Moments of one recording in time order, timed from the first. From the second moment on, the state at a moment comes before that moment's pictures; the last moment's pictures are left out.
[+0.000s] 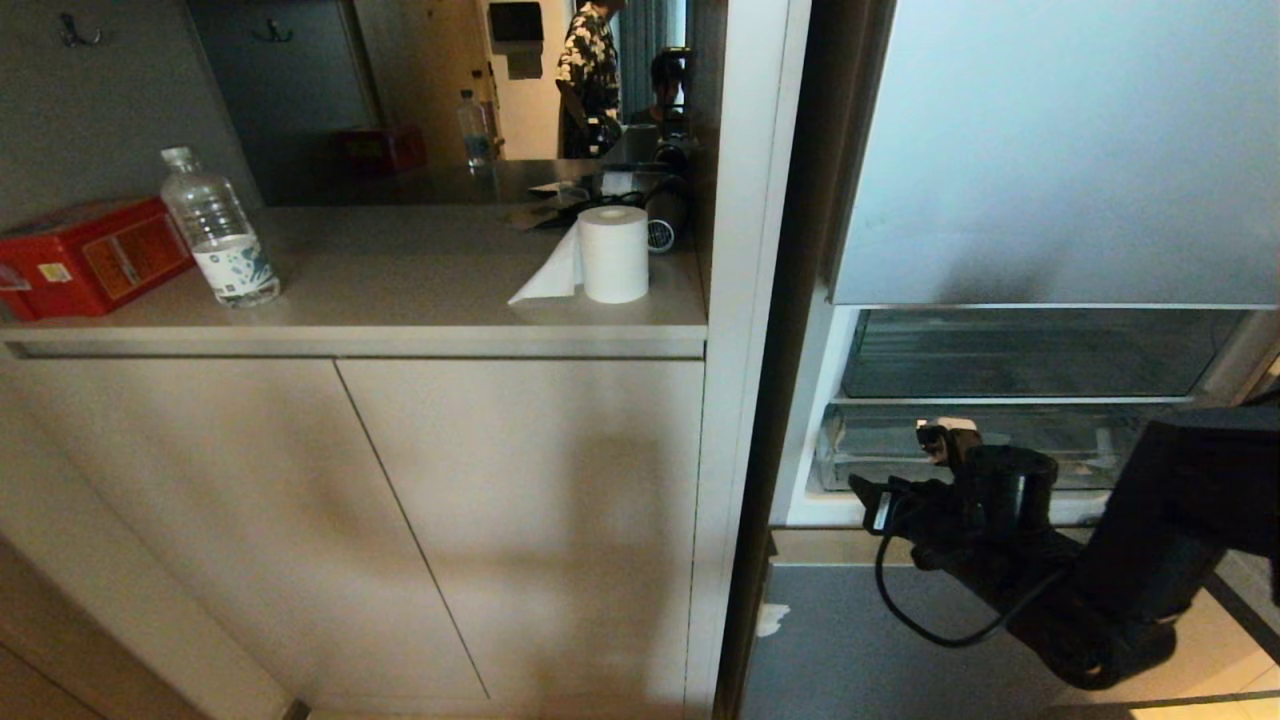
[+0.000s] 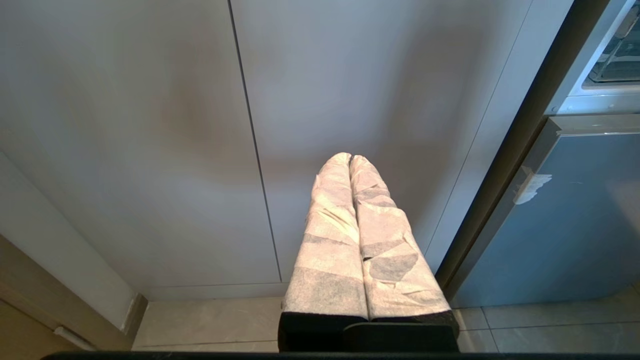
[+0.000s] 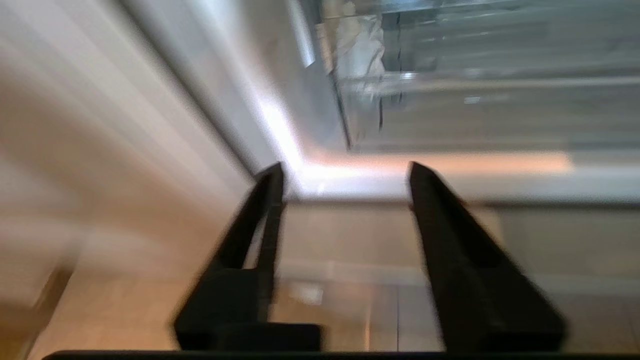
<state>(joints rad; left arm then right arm) 0.00 0.00 -0.02 0.04 0.00 0.00 0.27 2.17 -0.59 -1.32 -0.10 0.20</state>
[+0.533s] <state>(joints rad) 0.00 0.00 -0.02 0.04 0.00 0.00 0.24 1.17 -0.12 -0.90 -0.06 0.07</state>
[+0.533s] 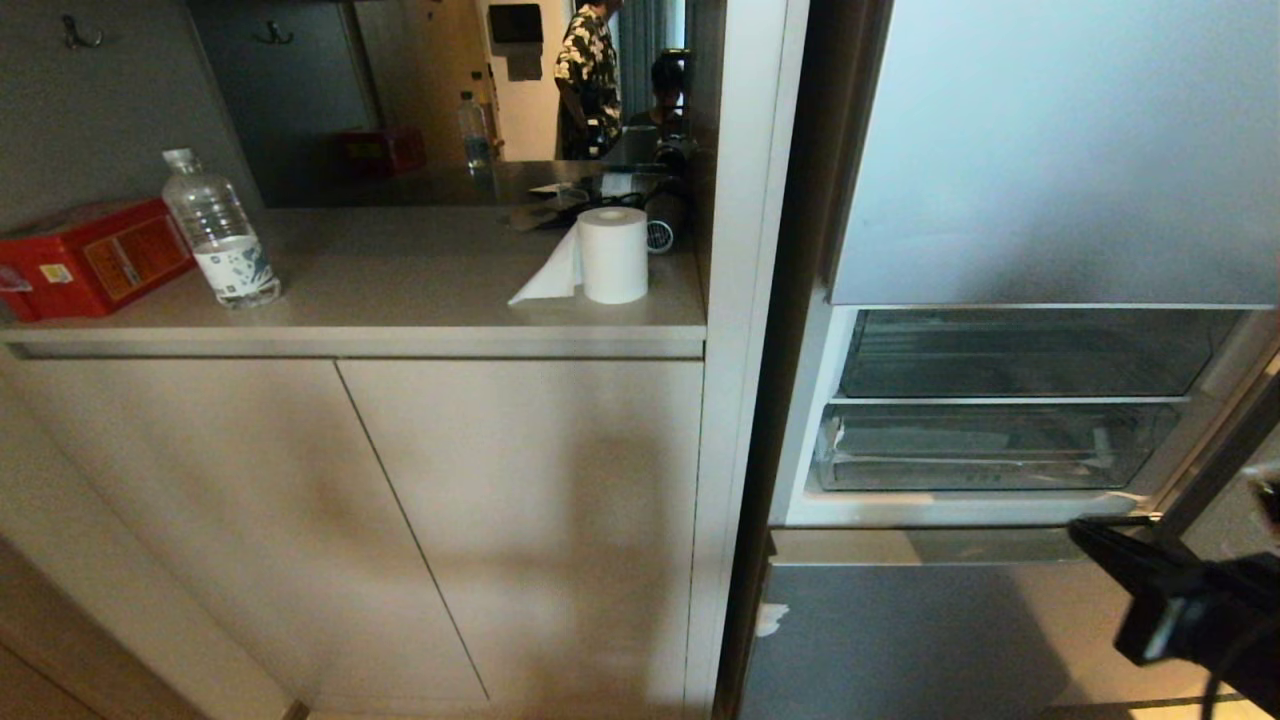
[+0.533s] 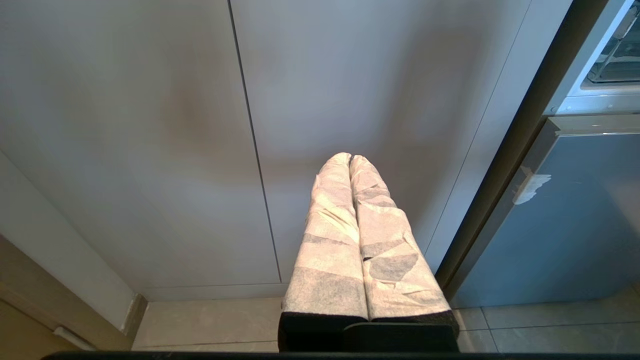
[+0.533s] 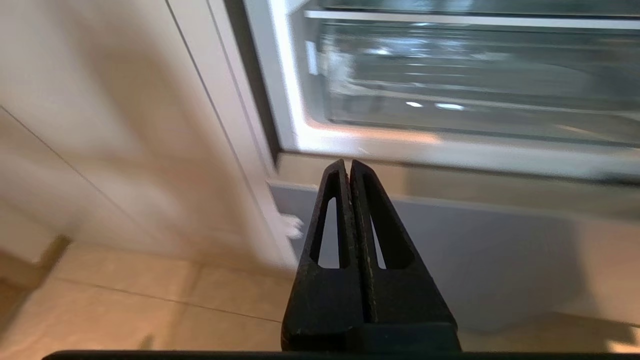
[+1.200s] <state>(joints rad) 0.00 0.00 -0.02 0.04 0.00 0.00 0.05 0.31 0.00 -0.01 -0.02 -0.03</state>
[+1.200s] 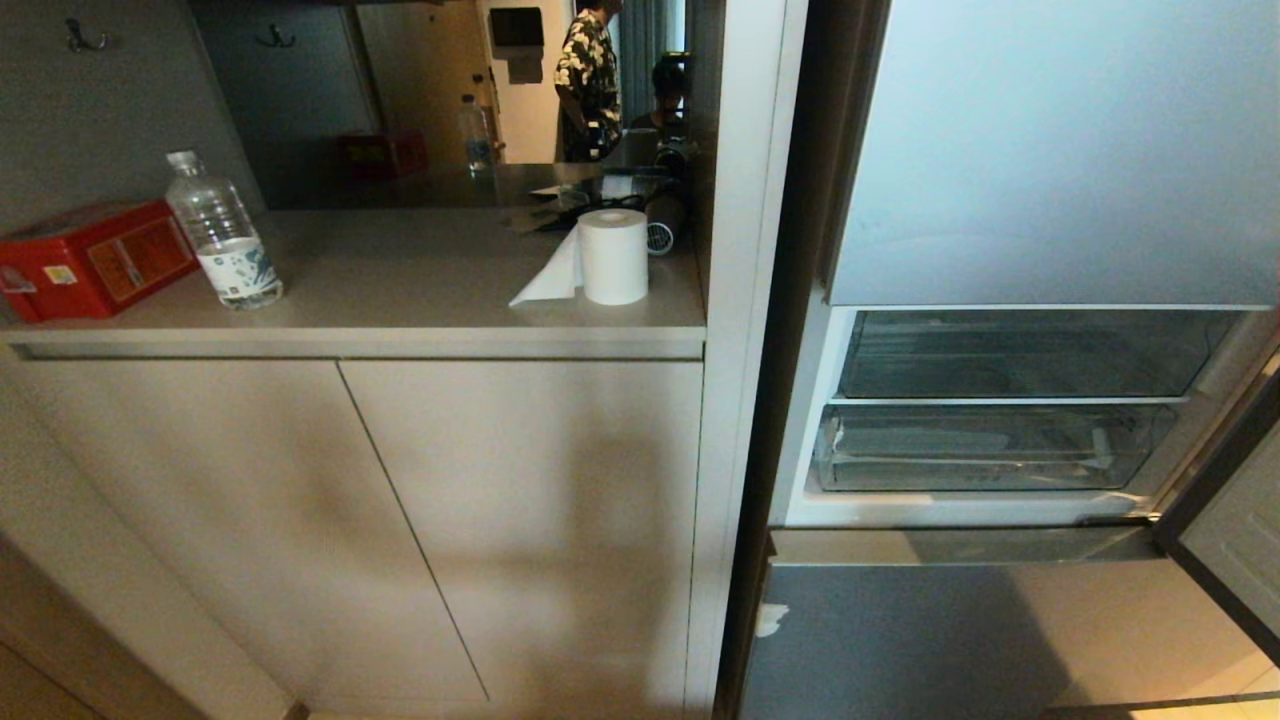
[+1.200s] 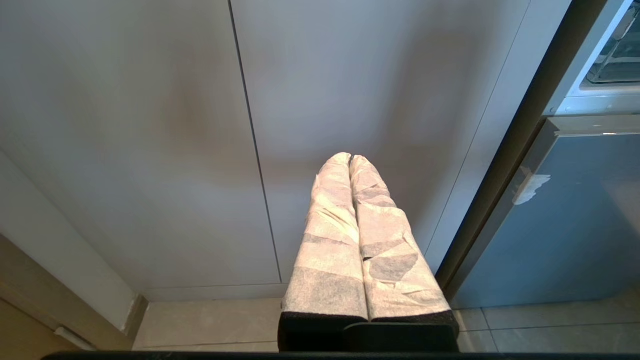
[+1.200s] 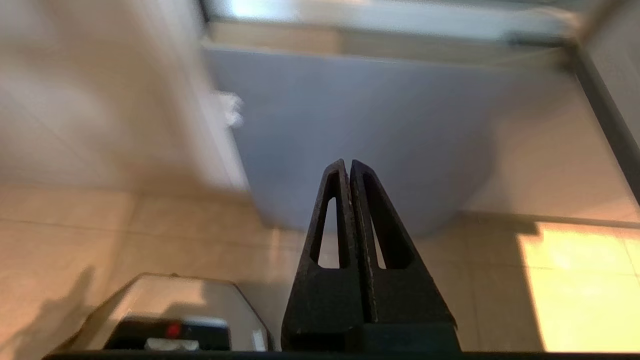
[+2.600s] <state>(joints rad) 0.00 0.00 -0.02 0.04 0.00 0.00 0.00 0.00 0.00 0.01 -0.01 -0.06</state>
